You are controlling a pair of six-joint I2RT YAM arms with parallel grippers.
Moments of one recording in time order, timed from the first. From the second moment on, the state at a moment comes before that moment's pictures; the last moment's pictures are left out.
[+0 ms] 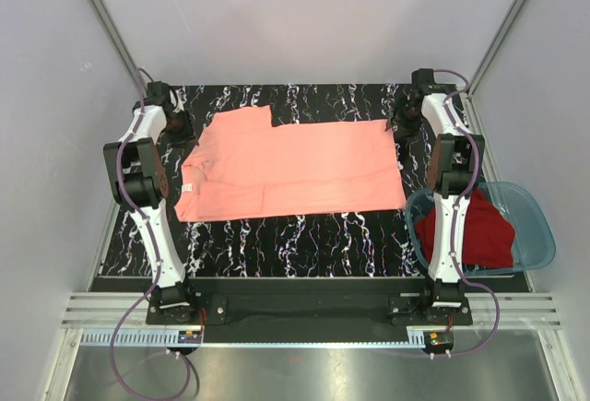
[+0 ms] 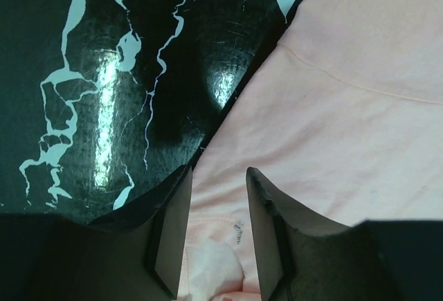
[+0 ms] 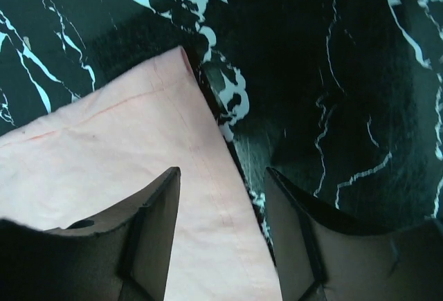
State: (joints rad) left arm 0.18 2.22 1.83 -0.71 0.18 -0.16; right arm -0.02 2.45 2.16 -0.80 -0.11 0.40
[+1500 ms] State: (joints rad) left arm 0.13 2.47 2.11 -0.61 0.36 -0.16; right arm -0.06 2.57 2.31 -0.75 -0.27 0.38
